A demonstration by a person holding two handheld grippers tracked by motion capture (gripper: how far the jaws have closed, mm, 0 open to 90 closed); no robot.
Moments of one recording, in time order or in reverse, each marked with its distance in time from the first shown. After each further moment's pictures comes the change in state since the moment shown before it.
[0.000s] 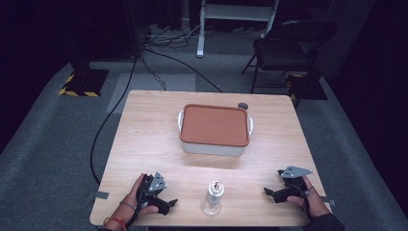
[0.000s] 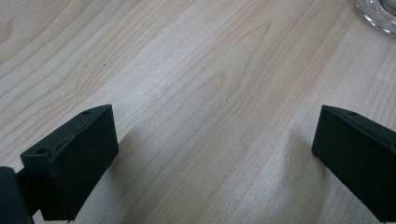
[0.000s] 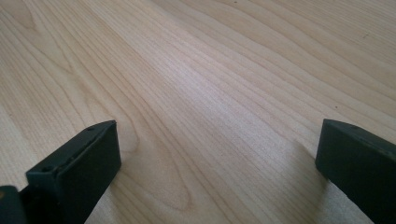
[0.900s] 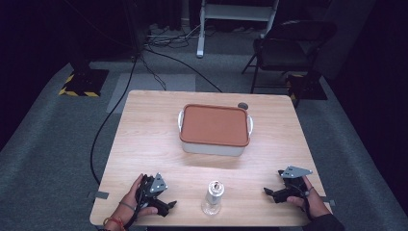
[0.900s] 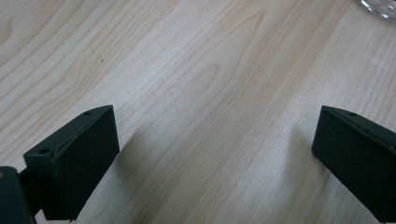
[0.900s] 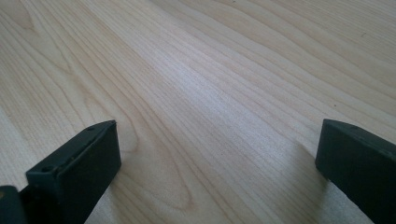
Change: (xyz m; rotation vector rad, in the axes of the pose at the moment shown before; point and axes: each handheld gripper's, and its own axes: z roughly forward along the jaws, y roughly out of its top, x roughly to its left) left arm -0.004 0.003 -0.006 0.048 0.014 0.042; right arm 0.001 0.000 0.000 -0.001 -0.007 0.006
